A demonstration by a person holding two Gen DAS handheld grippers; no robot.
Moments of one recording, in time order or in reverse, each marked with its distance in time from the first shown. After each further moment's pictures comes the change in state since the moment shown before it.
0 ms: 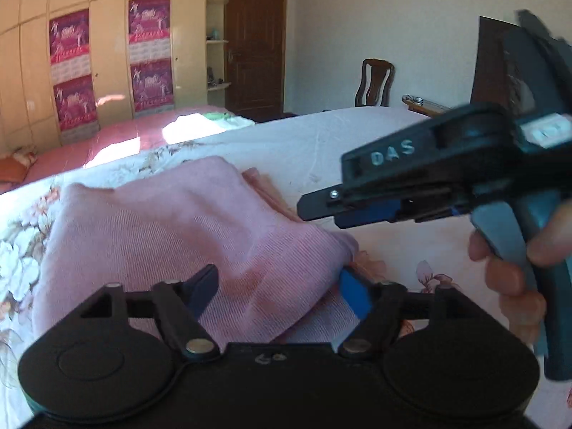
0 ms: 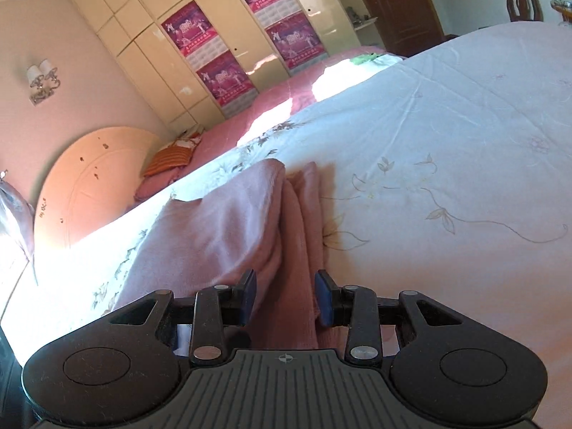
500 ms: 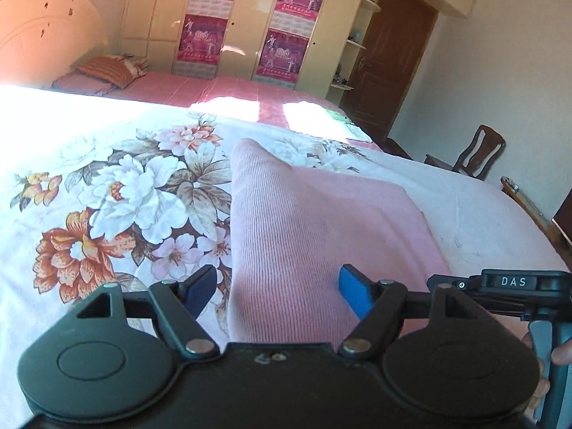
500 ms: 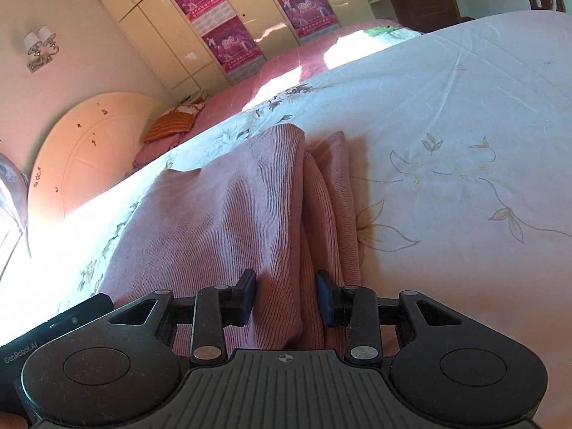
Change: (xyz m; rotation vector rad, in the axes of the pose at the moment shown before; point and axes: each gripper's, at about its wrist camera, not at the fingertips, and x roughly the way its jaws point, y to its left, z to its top) left arm -0.008 0.135 0.004 -0.509 0.053 0.192; right arm 0.071 0.010 0.004 -0.037 0.128 -0.016
